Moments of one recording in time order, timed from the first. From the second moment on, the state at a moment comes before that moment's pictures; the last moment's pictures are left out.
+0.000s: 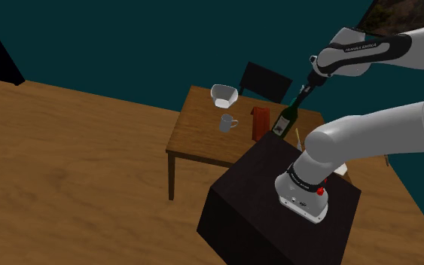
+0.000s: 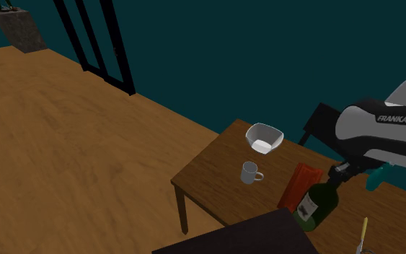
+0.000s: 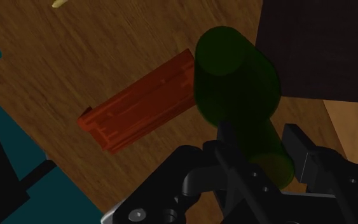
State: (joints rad) arm -0.34 -0.63 -0.74 -2.74 -0.45 2.29 -0.72
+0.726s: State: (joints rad) arm -0.29 -0.47 -0.85 -2.80 -0.46 2.51 -0.74
